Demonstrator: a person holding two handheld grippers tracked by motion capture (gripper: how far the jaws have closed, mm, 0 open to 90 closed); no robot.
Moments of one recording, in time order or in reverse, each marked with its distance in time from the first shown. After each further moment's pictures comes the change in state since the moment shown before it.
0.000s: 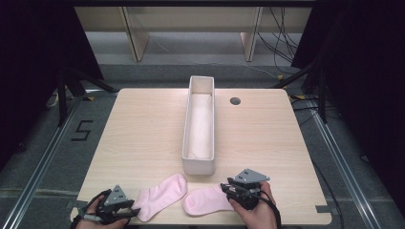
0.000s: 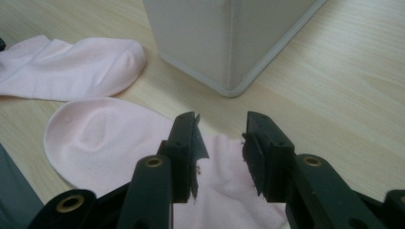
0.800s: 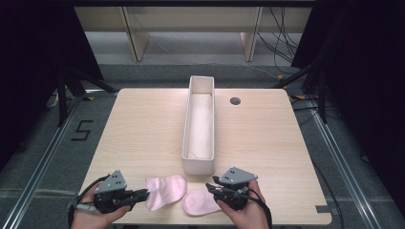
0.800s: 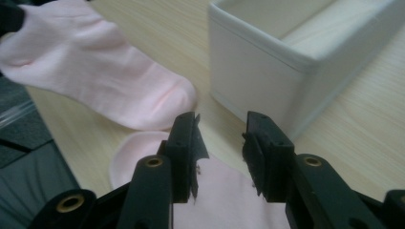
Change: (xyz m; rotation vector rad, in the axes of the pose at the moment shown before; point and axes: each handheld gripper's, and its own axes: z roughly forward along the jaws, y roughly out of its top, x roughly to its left) left arm -0.021 0.073 -0.053 -0.247 -0.164 -0.033; right arm 0.034 0.029 -0.003 -0.071 0.093 -0.132
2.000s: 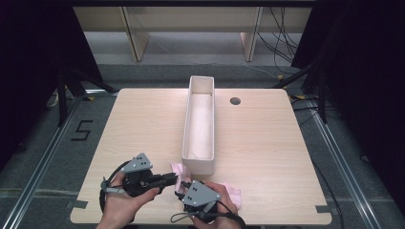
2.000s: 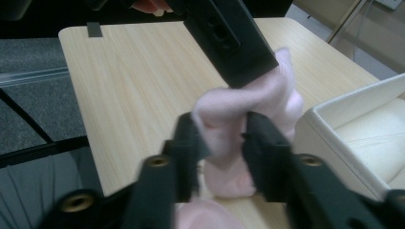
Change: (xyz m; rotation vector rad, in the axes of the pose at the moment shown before) left arm -0.026 0.052 0.038 -0.111 -0.050 -0.115; right arm 0.072 0.028 0.016 -0.100 0.018 -0.321
